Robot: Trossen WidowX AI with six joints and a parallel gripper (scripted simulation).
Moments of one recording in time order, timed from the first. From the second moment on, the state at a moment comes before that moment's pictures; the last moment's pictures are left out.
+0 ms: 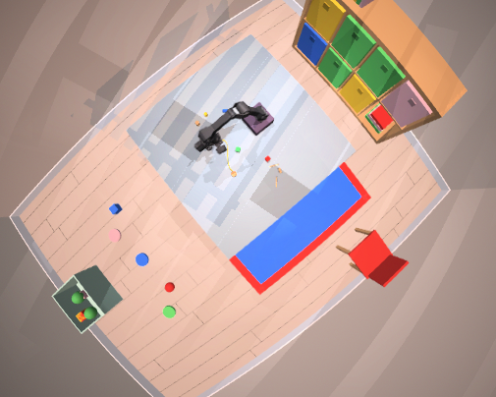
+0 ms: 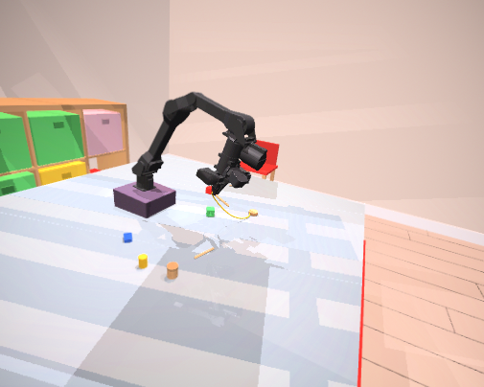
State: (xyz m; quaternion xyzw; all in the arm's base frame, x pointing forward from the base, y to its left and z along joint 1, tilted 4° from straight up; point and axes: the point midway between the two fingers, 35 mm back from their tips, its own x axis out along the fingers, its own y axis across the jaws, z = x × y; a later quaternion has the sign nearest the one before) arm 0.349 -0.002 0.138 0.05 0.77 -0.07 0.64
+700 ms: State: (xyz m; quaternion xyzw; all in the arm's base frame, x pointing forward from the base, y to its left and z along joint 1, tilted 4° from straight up) arm 0.351 -0.002 0.138 -0.18 0.74 0.22 0.61
